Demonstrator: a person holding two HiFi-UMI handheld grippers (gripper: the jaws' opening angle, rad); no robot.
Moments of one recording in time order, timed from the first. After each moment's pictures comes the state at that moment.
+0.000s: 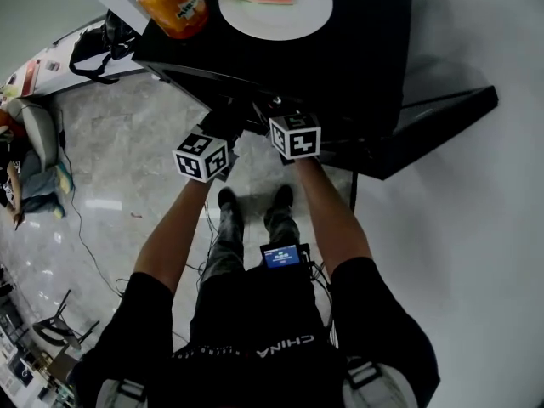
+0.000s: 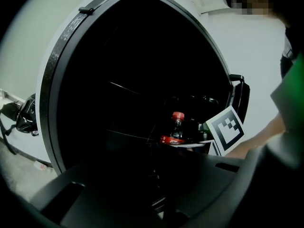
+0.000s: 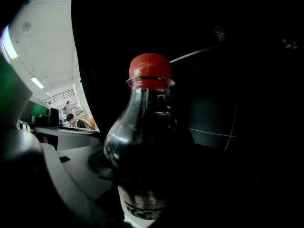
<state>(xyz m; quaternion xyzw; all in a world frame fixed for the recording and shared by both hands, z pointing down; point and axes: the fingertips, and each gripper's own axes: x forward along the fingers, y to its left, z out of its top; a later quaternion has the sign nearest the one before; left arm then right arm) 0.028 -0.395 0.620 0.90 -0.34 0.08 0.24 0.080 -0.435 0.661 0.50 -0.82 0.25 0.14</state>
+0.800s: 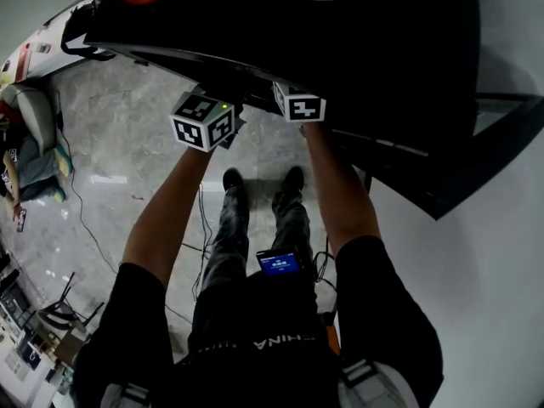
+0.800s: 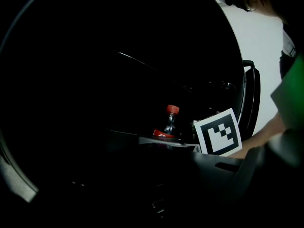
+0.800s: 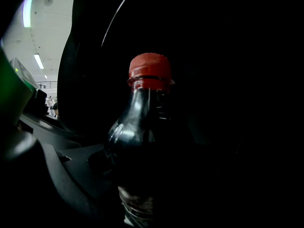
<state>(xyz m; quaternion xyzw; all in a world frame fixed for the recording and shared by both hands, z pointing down) 0.040 -0.456 0.662 0.91 -0.34 0.10 0.21 0.085 -0.524 0.696 0.56 -0.81 0.14 0.12</state>
